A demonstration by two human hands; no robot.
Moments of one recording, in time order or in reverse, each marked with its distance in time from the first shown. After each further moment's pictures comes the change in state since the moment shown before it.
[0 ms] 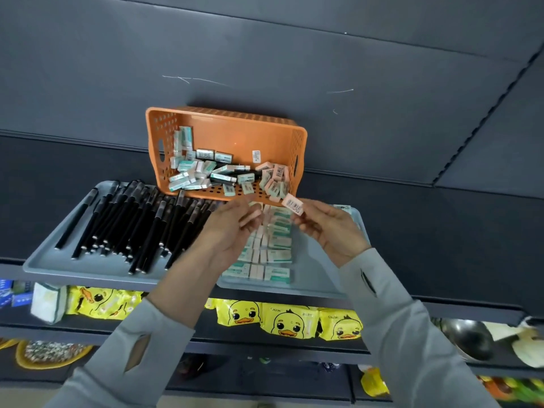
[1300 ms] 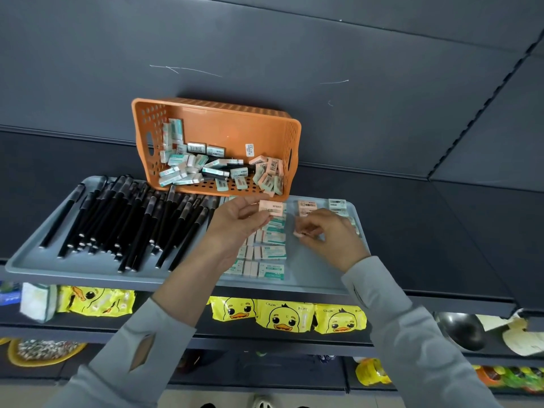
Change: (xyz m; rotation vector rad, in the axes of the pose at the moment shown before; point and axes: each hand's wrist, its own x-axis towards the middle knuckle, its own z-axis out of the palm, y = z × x) left_hand 0.001 -0.018 0.000 0.332 -0.110 0.166; right_hand 0.000 0.017 -0.035 -1.231 -0.064 -0.480
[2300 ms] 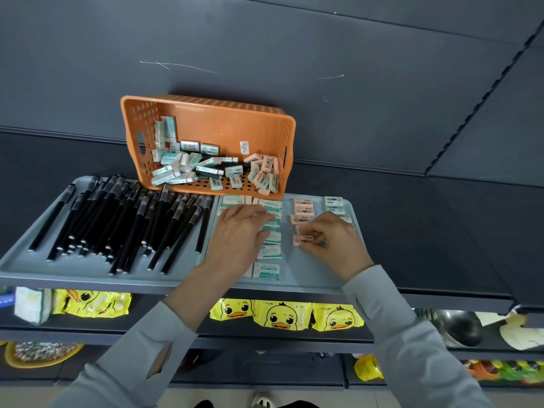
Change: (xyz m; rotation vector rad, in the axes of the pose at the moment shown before) left_hand 0.016 -0.039 -0.005 1.355 0.035 0.688; right_hand -0.014 0.011 0.002 -0.029 0.025 0.098
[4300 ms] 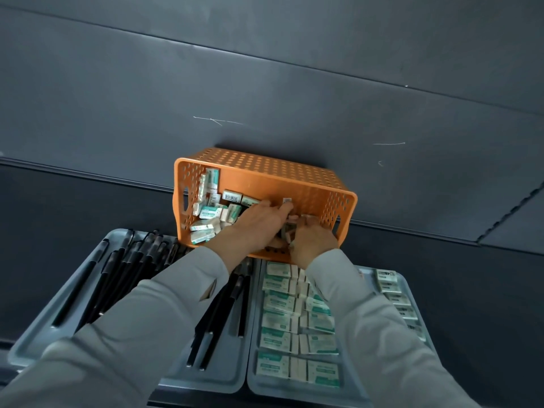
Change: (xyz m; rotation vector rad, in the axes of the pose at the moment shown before) left_hand 0.147 -0.107 -0.020 0.291 -0.384 0.089; right_hand 0.167 -0.104 0.048 -0.517 -0.270 0.223
